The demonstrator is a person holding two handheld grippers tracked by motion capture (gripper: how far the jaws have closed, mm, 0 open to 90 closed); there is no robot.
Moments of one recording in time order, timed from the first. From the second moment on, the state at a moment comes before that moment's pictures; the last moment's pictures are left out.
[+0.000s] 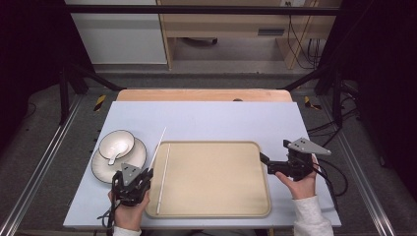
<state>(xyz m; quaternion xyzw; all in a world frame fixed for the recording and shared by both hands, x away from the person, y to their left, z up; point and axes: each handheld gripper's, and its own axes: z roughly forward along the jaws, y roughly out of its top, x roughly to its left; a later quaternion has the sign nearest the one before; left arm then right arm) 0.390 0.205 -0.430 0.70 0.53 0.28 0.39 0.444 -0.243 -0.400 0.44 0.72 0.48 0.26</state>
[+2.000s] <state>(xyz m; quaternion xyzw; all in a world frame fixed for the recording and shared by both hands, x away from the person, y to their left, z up) 0.389 0.147 -0.482 0.69 0.58 0.24 0.36 0.446 -0.241 -0.402 0.44 0.72 0.48 0.25</state>
